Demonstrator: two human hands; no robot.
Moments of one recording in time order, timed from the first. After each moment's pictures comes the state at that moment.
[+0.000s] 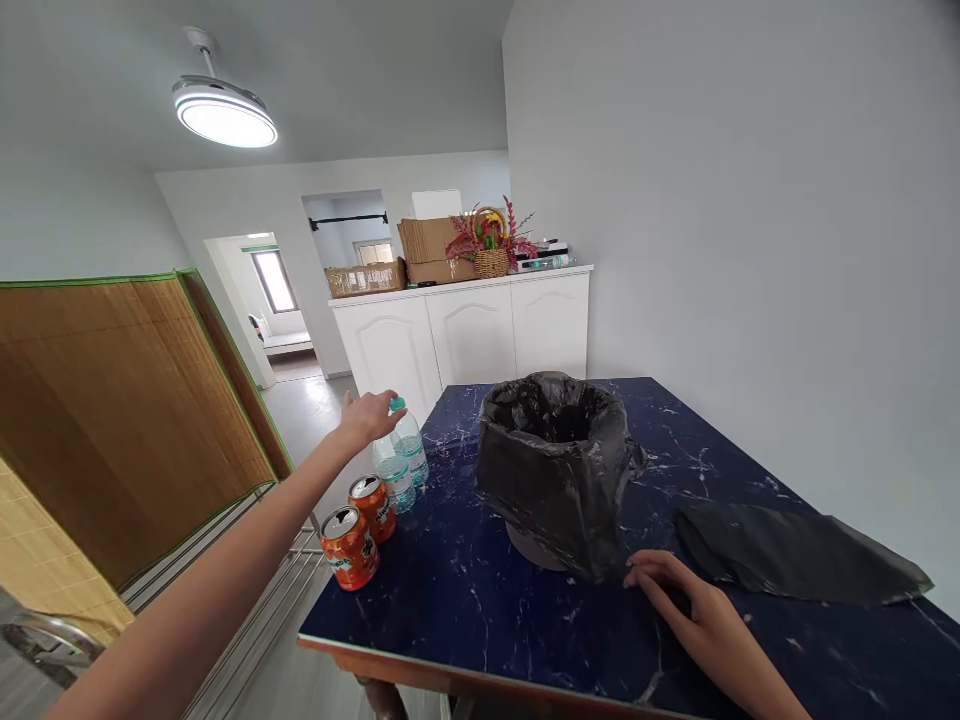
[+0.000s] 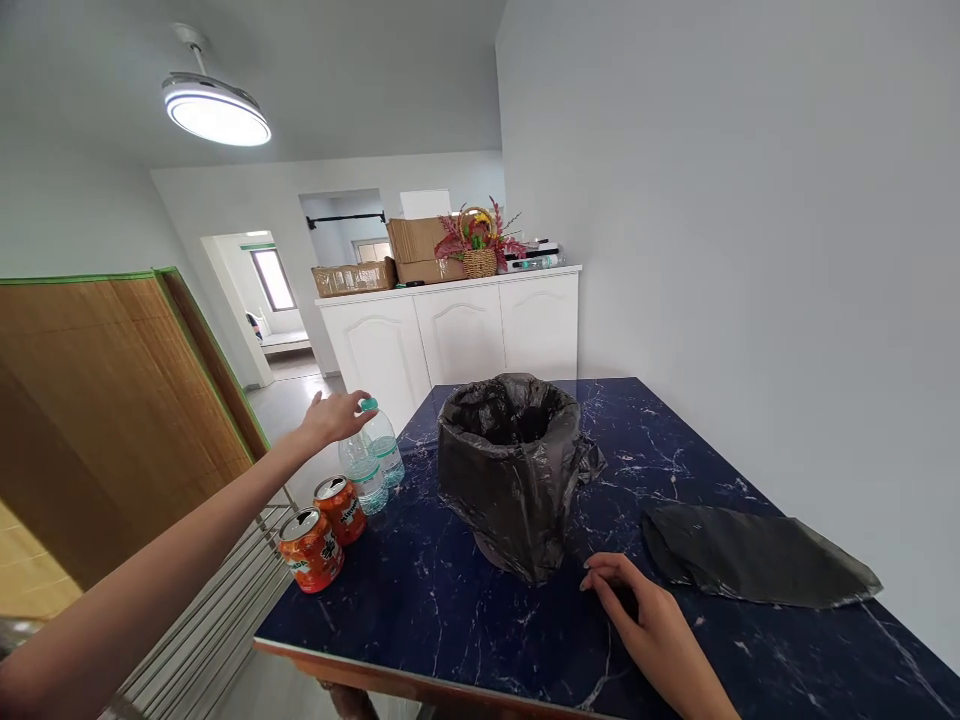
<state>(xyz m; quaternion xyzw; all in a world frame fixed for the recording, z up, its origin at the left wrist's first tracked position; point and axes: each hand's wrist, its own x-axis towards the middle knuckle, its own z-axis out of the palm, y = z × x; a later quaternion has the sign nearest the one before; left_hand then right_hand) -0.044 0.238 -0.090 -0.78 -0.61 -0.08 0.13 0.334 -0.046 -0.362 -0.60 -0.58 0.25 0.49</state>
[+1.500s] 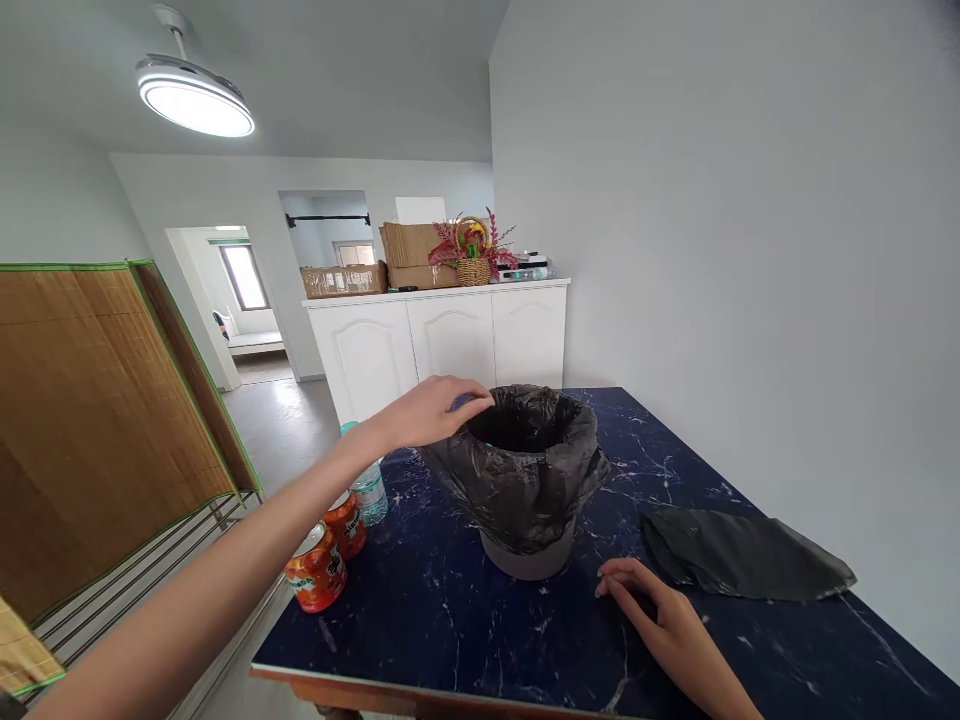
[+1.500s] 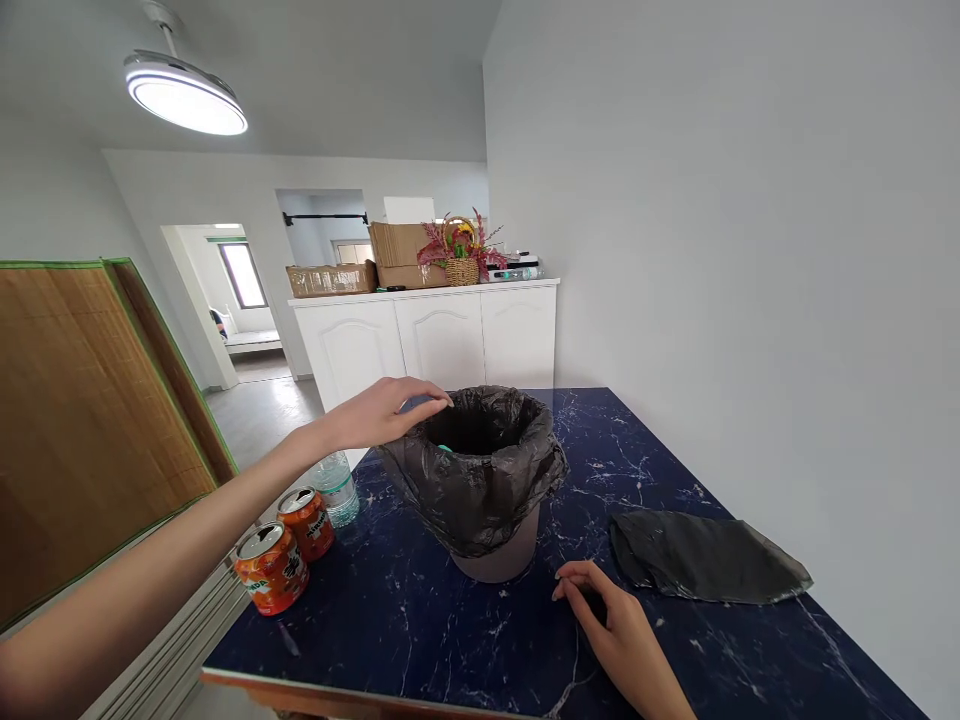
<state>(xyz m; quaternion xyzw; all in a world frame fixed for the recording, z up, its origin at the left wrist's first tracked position) 0.065 0.146 -0.043 -0.96 -0.23 -0.17 -0.02 0.327 -0.048 -0.340 -0.60 -0.58 0.24 0.50</state>
